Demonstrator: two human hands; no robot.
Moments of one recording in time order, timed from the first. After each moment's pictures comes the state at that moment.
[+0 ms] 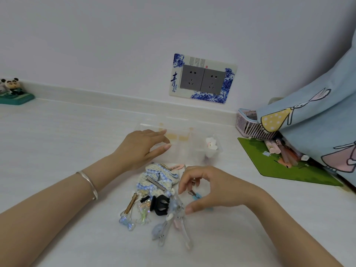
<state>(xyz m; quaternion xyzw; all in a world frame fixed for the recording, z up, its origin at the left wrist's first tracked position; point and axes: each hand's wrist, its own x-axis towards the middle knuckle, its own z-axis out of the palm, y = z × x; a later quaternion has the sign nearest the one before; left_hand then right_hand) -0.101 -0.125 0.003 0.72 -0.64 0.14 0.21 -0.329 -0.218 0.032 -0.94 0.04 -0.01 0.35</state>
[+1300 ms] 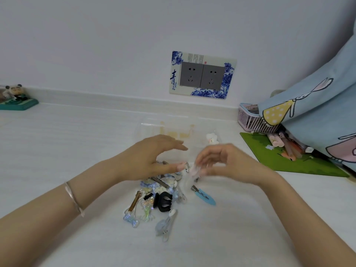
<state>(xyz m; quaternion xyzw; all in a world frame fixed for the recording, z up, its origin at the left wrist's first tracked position) -0.141 -0.095 0.026 0.67 -0.70 -0.02 0.23 -0.336 -0.251 0.039 -0.88 0.04 -0.10 0.46</state>
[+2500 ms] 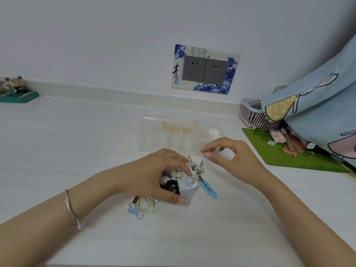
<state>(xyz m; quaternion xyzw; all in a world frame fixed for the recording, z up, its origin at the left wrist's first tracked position) -0.167 -0.073 0.012 0.64 -0.72 -0.12 0.23 -0.339 -0.245 0.023 -0.89 0.11 -0.28 0.33</state>
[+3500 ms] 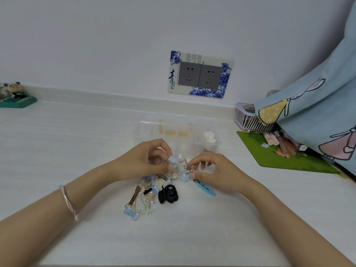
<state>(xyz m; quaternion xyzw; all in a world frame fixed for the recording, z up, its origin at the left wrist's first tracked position) -0.147 -0.081 0.012 0.62 -0.58 -0.28 0.45 -0.329 -0.246 -0.003 -0.92 0.15 -0.16 0.32</state>
